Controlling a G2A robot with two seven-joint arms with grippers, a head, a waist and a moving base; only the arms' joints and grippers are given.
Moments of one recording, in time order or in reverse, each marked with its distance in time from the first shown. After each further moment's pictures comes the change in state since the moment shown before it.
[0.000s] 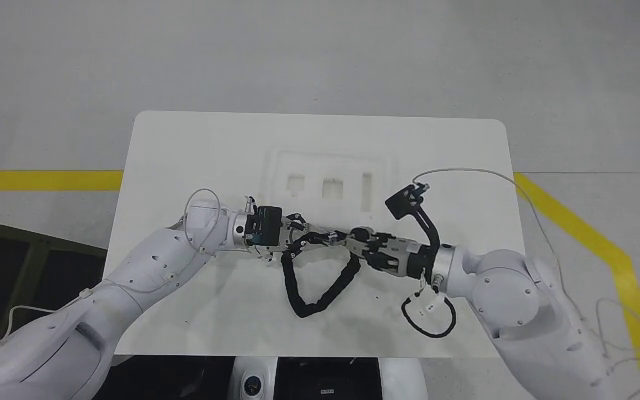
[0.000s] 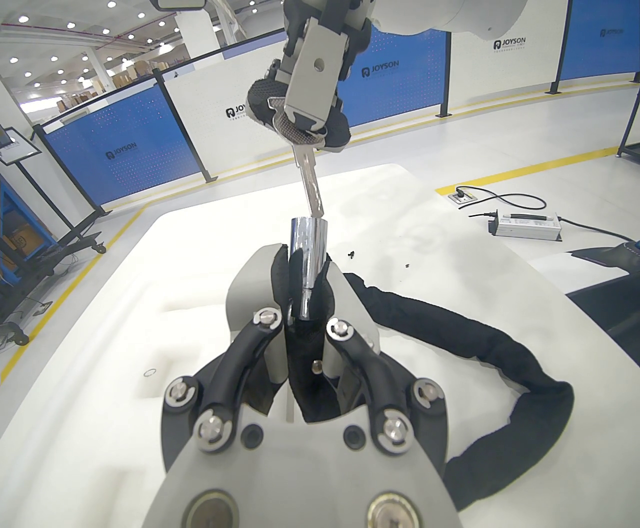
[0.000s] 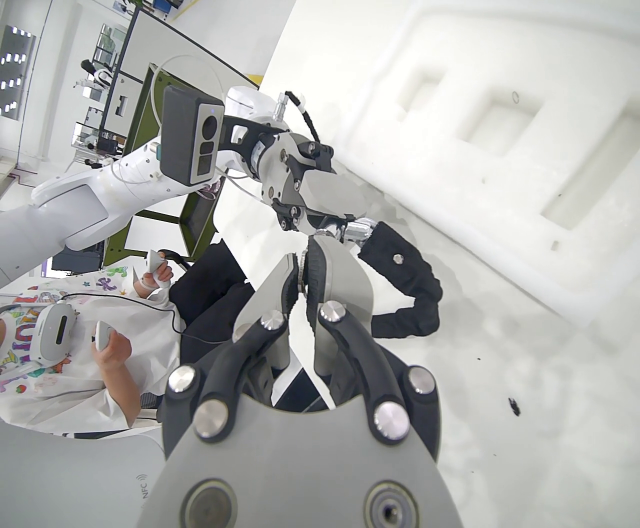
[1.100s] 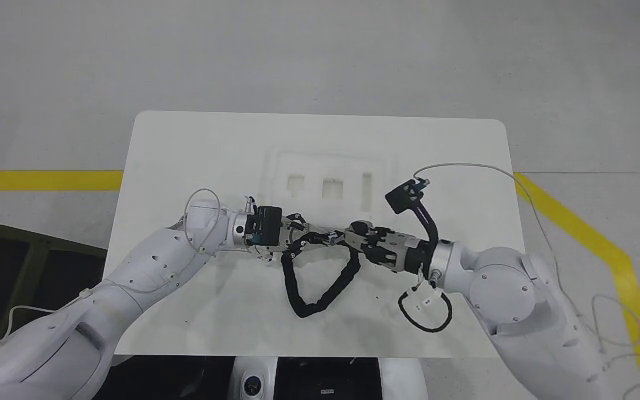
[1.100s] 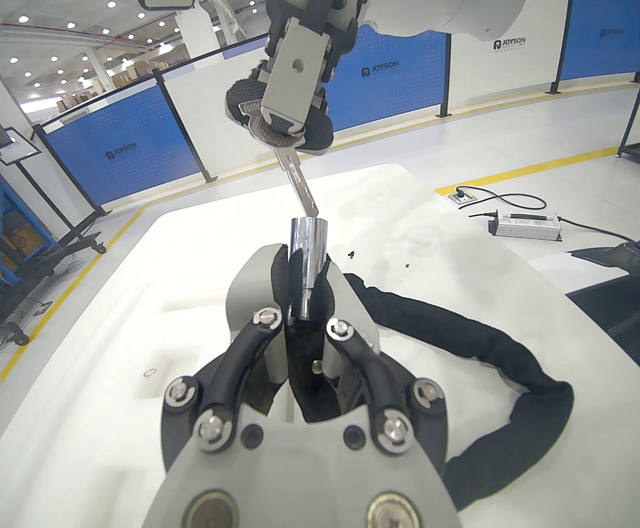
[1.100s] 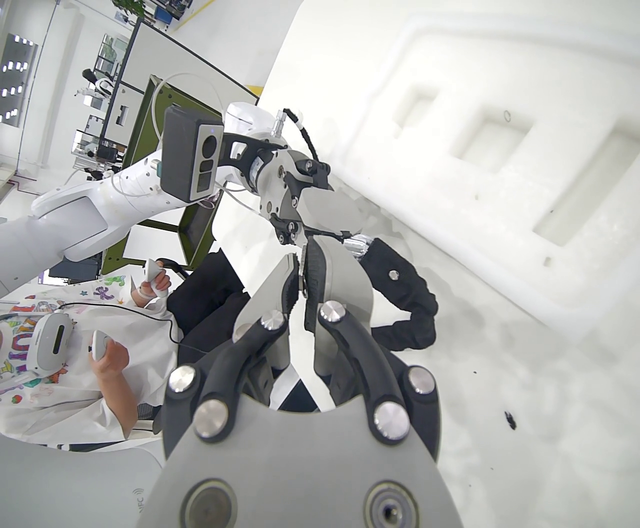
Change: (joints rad) left arm 0.000 0.000 0.000 0.000 0.000 0.000 0.000; right arm 0.021 -0.005 -0.012 0.018 -0.001 0.006 -0.036
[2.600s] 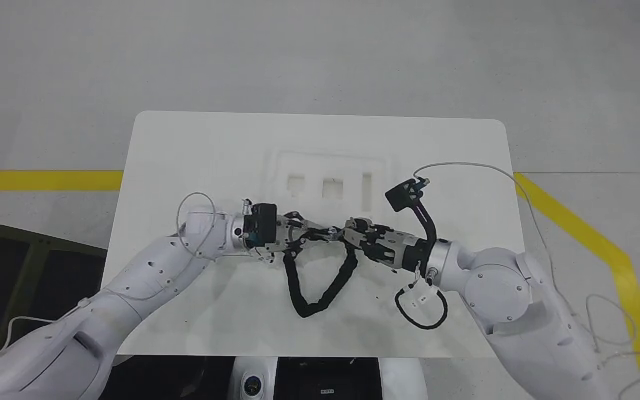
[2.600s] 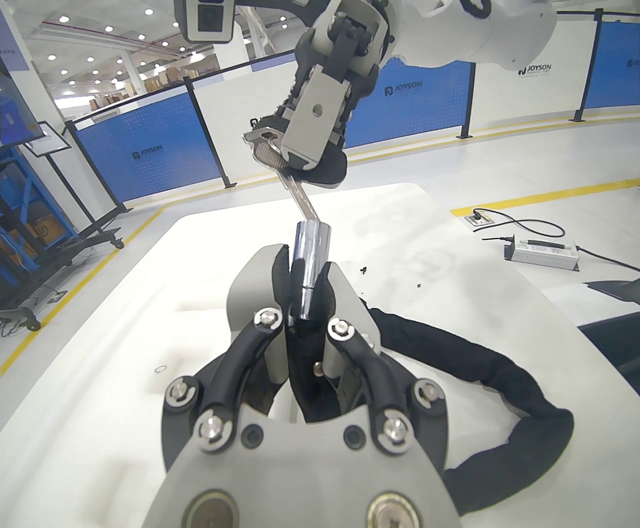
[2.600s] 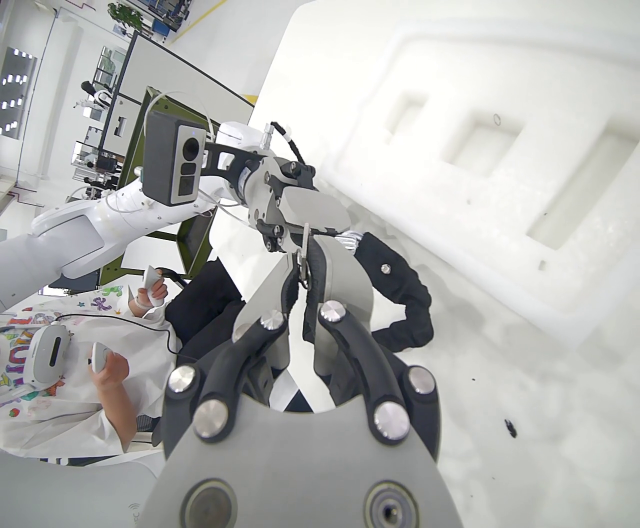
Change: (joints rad) left arm 0.068 0.009 -0.071 -0.042 -0.079 0.004 -0.042; right arm -0.003 -0.007 -0.011 0.016 -0.012 0.010 -0.036
